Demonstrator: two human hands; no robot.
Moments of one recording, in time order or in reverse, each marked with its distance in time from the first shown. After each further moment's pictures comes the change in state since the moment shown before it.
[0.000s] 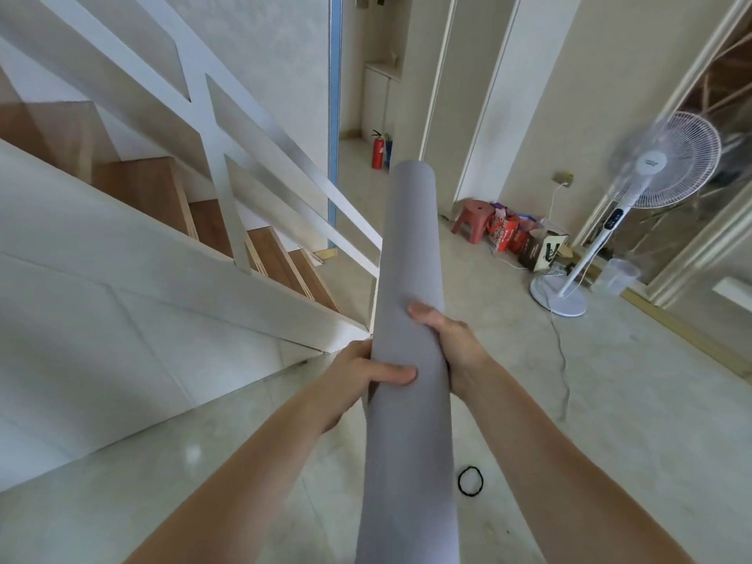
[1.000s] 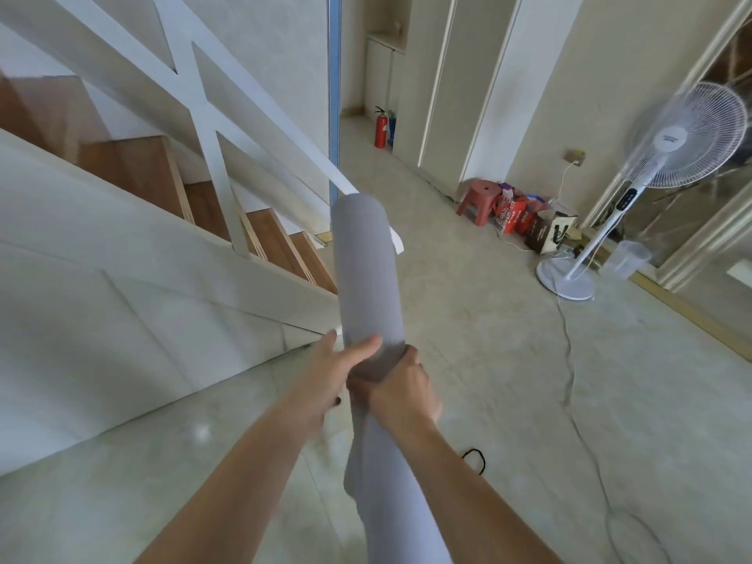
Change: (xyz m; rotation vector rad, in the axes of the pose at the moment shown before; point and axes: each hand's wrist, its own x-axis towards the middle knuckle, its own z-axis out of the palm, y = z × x) left_hand 0.011 -0.024 -0.014 -0.113 0.308 -0.206; right_hand 0.003 0.080 0.054 -0.993 0.391 0.009
